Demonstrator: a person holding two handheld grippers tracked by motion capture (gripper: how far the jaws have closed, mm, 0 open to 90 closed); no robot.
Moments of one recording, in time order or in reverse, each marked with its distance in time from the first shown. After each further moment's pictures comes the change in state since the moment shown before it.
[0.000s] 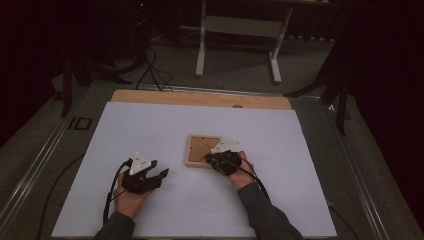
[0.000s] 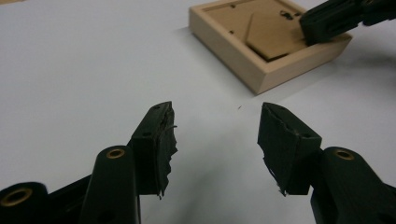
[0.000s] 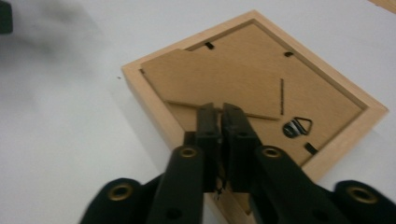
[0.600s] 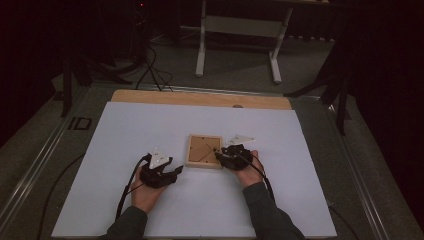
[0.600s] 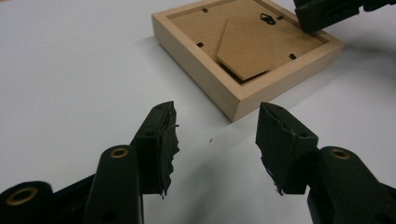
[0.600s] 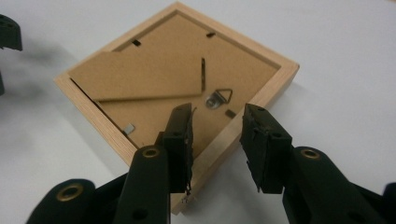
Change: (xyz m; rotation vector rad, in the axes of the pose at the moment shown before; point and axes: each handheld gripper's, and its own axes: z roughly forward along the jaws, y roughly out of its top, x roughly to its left) left arm -0.019 0.016 0.039 0.027 -0.038 0.035; right arm -0.028 -0.012 -0.013 0.004 -0.086 0.203
